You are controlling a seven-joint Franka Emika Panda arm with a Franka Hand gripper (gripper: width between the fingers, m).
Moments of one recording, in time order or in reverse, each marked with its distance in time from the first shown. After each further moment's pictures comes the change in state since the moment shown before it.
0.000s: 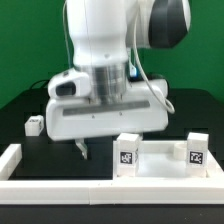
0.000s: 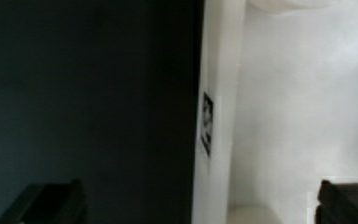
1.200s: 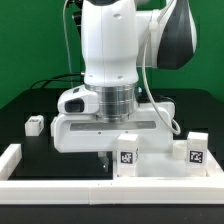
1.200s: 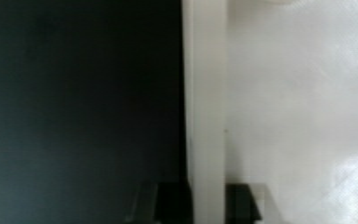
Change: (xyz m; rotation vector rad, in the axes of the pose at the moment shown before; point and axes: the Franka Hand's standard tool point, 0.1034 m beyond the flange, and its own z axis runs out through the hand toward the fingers) arm -0.001 0.000 0.008 -0.032 -0.002 0.029
